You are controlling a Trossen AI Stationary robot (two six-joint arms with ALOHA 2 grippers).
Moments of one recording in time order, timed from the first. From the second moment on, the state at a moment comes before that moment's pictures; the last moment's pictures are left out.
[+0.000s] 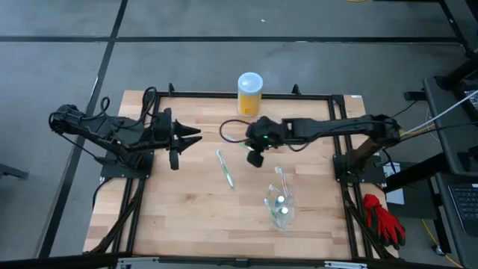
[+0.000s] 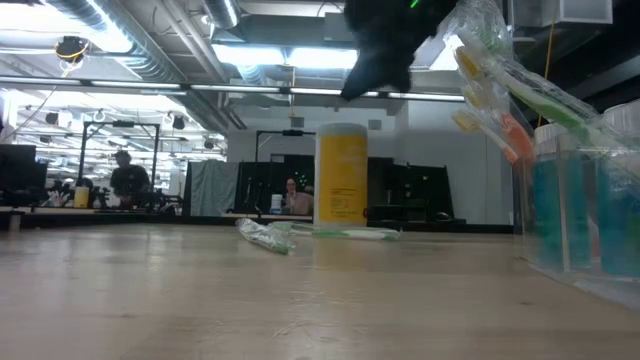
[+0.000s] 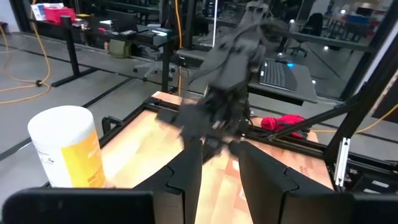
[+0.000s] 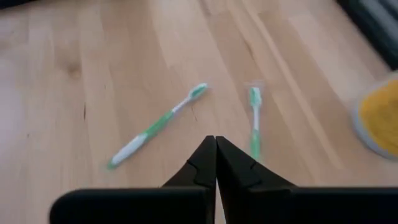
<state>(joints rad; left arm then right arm) -0.34 0.92 1.14 -0.42 -0.61 -0.29 -0.02 1.61 1.29 -0.51 0.13 0.24</state>
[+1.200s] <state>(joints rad) -0.48 0.92 1.14 -0.41 -0.70 -0.36 -0.25 2.10 1.44 -0.35 -0.13 0.17</state>
